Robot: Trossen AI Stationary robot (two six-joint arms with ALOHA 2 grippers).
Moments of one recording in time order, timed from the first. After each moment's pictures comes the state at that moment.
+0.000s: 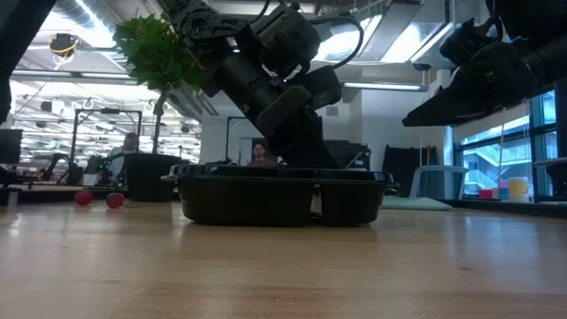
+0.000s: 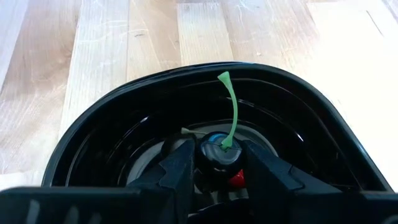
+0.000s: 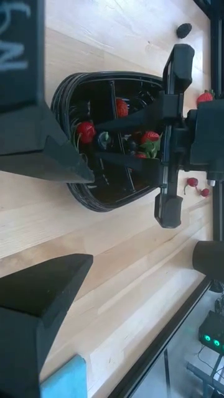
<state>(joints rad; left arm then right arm) 0.00 1.98 1.17 0.05 0.11 0.03 0.17 0.89 0.24 0.26 0.37 0.10</state>
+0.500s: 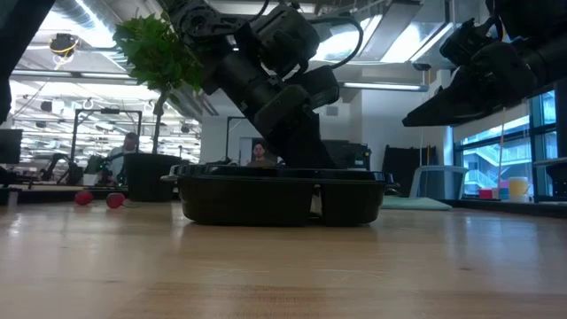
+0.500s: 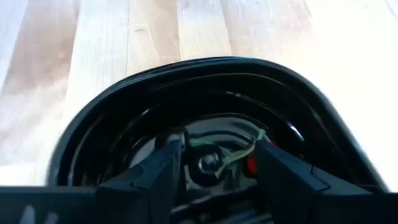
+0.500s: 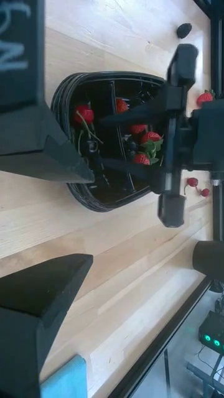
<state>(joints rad) 0.00 1.97 1.17 0.01 0.11 0.03 0.17 0.89 0.24 0.26 0.37 0.10</state>
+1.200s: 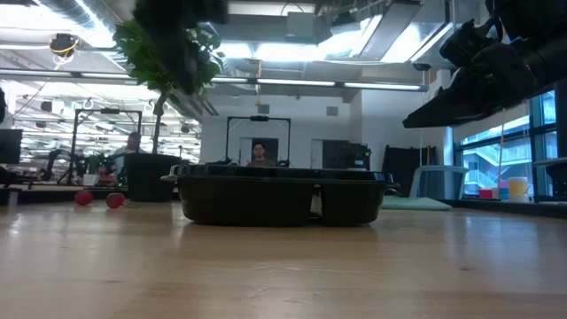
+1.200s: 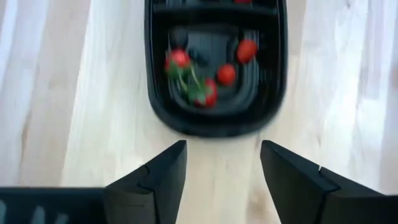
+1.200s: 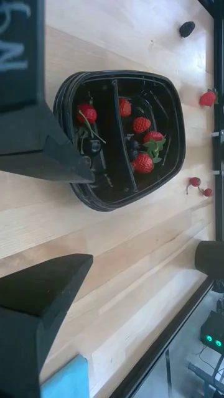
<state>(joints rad) -0.07 1.39 1.17 -0.93 0.03 -0.27 0.17 0.89 0.24 0.25 0.37 0.10</state>
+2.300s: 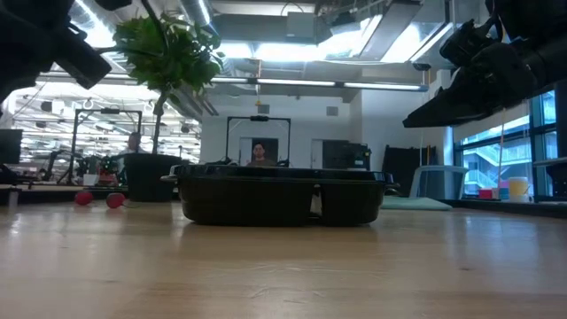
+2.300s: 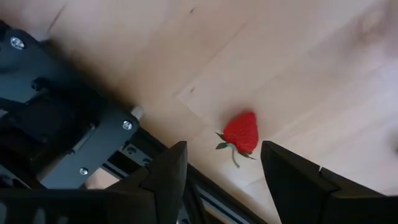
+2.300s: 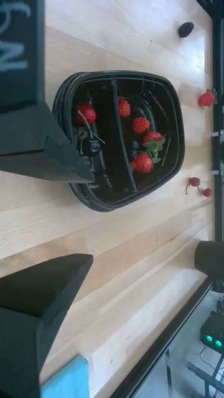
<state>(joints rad) -0.38 1.36 0.92 -1.29 0.16 -1.18 0.17 0.89 0.24 0.25 0.37 0.10</state>
